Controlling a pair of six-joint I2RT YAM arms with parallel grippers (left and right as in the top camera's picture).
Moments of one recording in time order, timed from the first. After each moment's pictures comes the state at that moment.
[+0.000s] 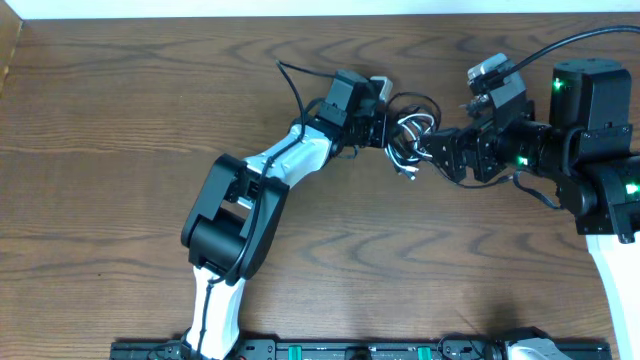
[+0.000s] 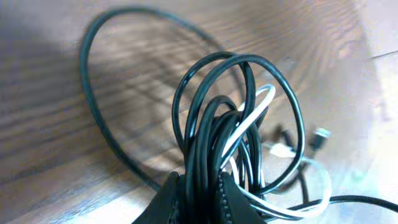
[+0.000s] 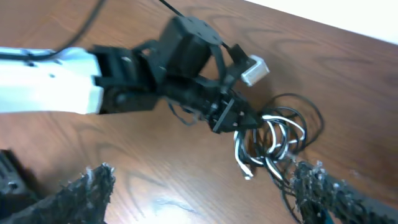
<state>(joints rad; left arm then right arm) -0.51 2.13 1.42 -0.05 0.53 -0.41 0.17 1.25 1.49 -1.00 -0.48 -0.14</state>
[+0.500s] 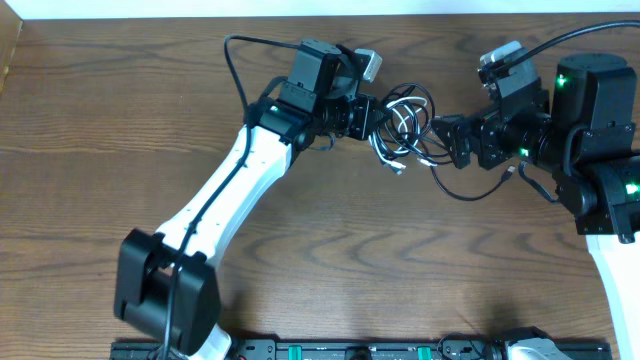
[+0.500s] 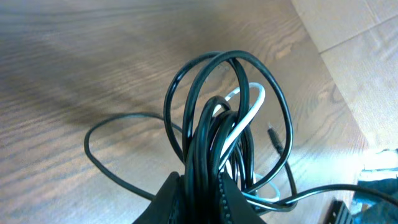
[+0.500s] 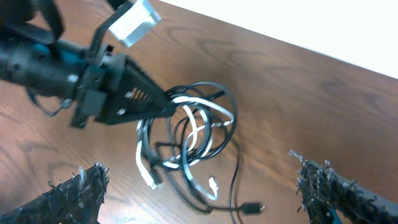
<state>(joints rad) -0.47 1.75 1.44 -0.45 0.56 -0.28 0.17 1.25 1.49 -0.93 -0.33 -0.15</state>
